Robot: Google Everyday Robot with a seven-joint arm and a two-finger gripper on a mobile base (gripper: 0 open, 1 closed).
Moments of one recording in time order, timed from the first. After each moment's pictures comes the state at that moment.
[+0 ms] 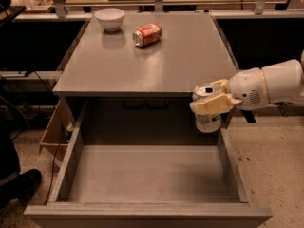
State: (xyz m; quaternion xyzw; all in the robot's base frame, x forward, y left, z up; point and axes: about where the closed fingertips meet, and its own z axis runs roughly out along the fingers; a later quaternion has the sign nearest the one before) arm 0.510 -0.123 0.868 -0.46 0.73 0.36 0.36
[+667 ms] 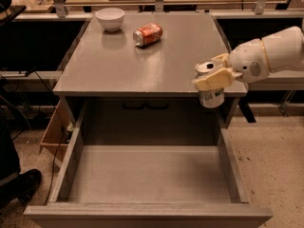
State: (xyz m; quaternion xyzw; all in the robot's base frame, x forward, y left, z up) arm 0.554 -0.134 0.908 -0.49 0.73 0.31 0.37
